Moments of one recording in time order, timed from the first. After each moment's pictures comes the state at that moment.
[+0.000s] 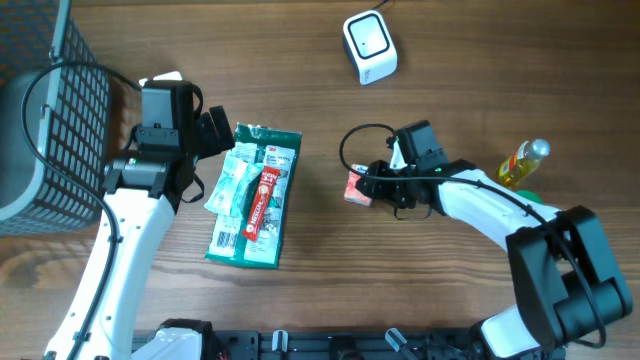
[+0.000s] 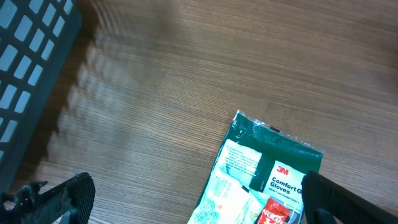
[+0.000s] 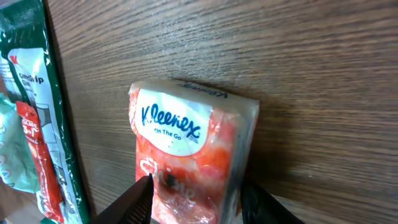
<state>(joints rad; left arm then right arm) -0.10 1.31 1.09 -0.67 -0.21 -0.32 0.37 1.70 0.81 -0.25 -0.40 0.67</state>
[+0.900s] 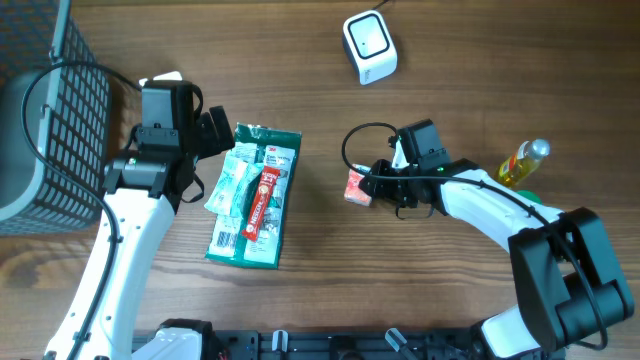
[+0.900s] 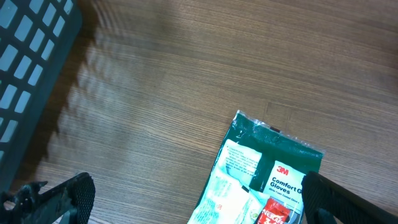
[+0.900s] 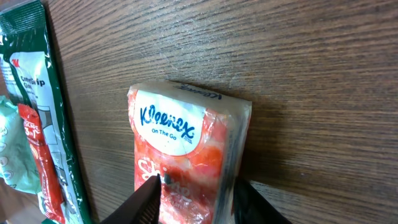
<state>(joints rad) -0.10 1.31 1.09 -0.67 -0.21 -0.32 0.37 1.69 0.81 -0.25 -0.40 0.67</state>
